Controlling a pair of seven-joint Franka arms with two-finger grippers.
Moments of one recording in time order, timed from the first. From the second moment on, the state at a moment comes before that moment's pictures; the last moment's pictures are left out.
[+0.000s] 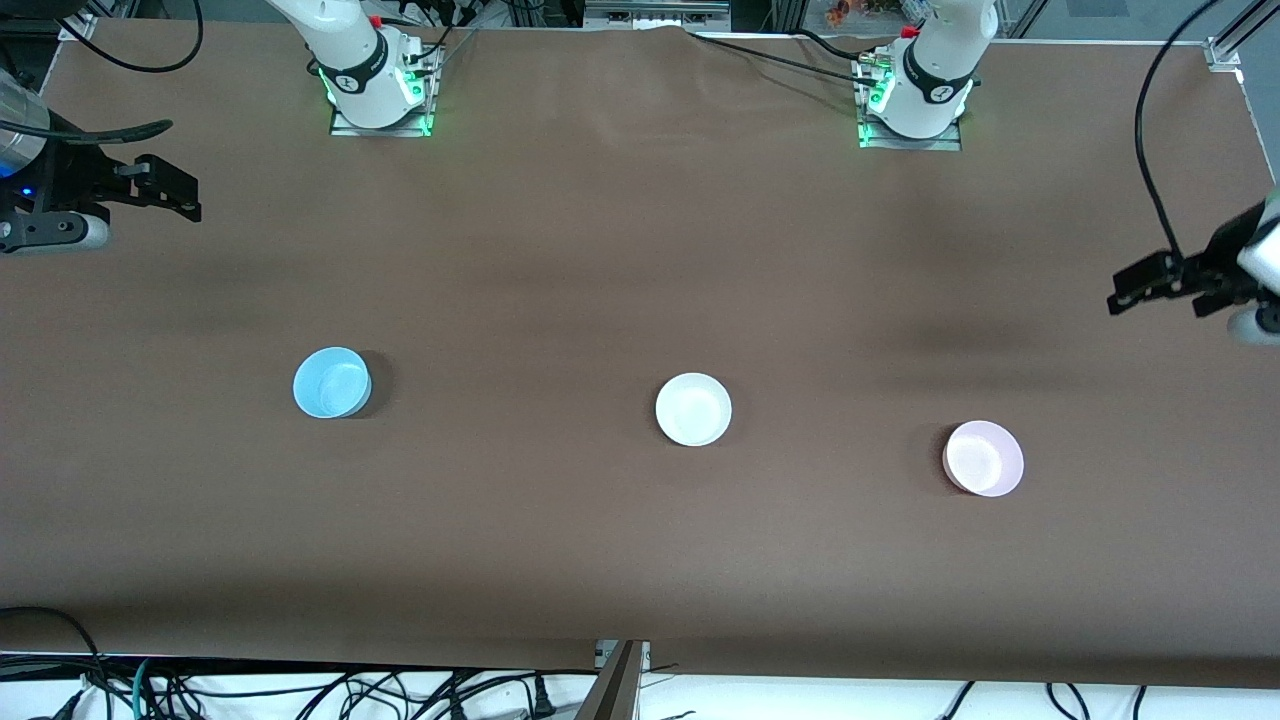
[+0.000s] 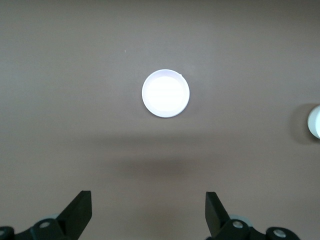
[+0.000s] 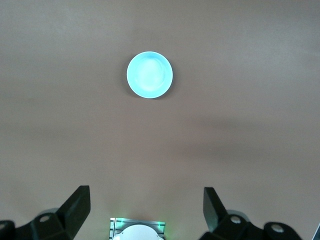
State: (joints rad) left arm 0.46 0.16 -0.41 -1.57 0.04 1.71 0.03; right arm 0.02 0.01 0.03 -1.58 -0.06 1.45 -0.07
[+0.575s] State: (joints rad) left arm 0.52 0.47 -0.40 -1.58 0.05 1.98 0.03; right arm 0.02 0.01 0.03 -1.58 -0.06 1.45 -0.07
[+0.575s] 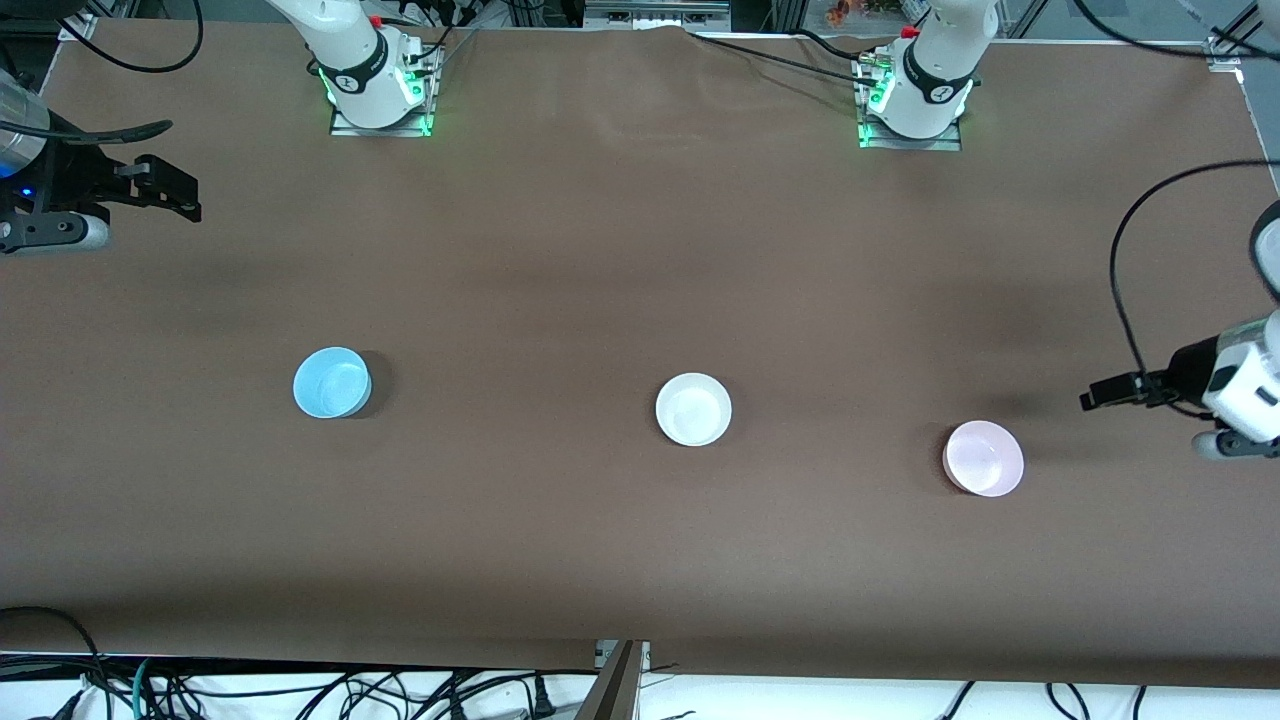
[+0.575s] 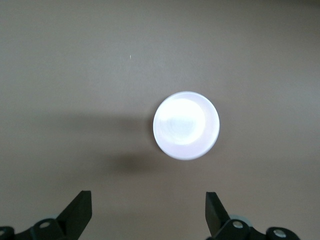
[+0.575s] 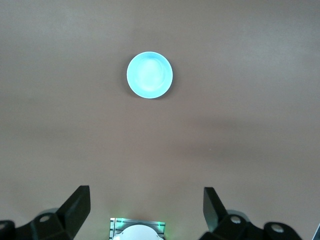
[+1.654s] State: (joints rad) left arm 0.47 0.68 -0.41 -1.65 0.34 2.31 -0.20; right arm 0.01 0.12 0.03 -1.58 -0.06 1.53 -0.07
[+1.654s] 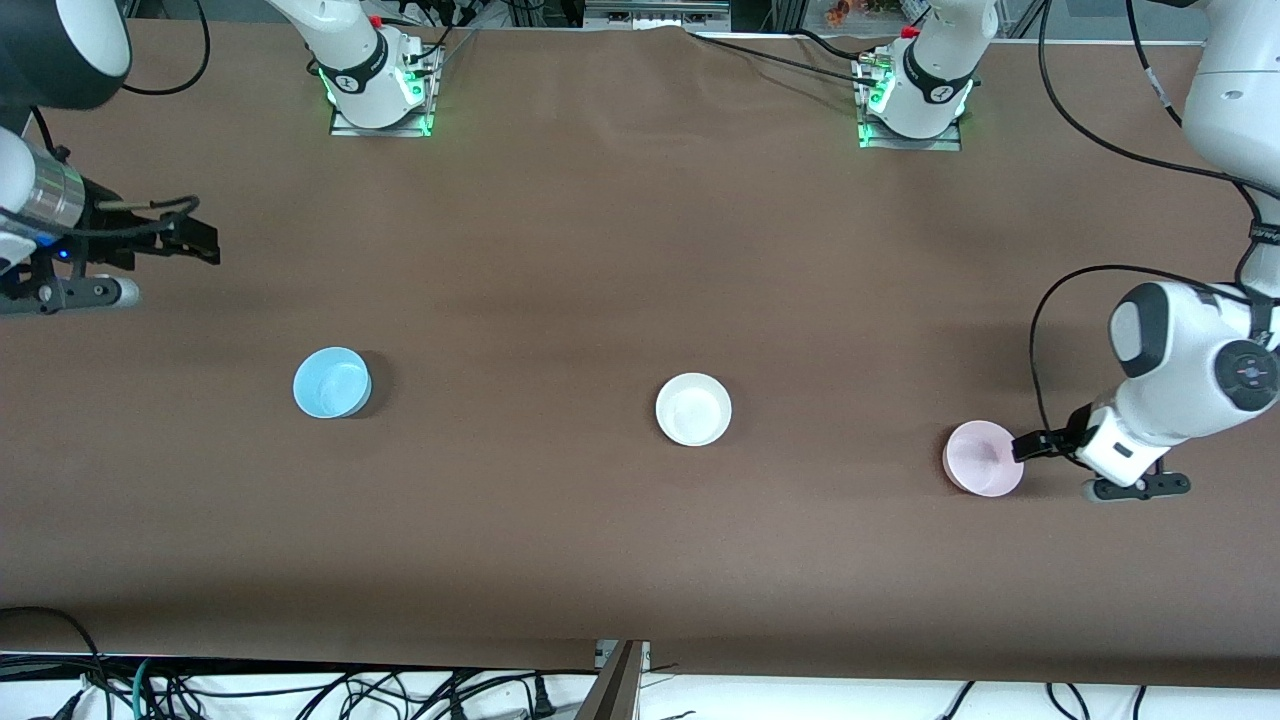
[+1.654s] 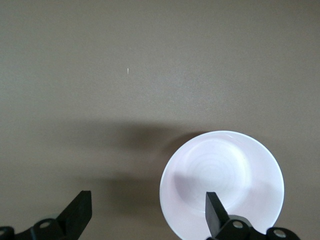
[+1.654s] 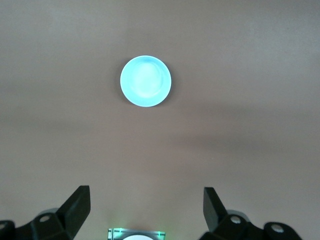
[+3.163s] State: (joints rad) left arm 0.48 0.71 -0.40 -1.71 0.35 2.40 -0.22; right arm -0.05 0.55 0.02 -1.65 -0.06 2.11 -0.07
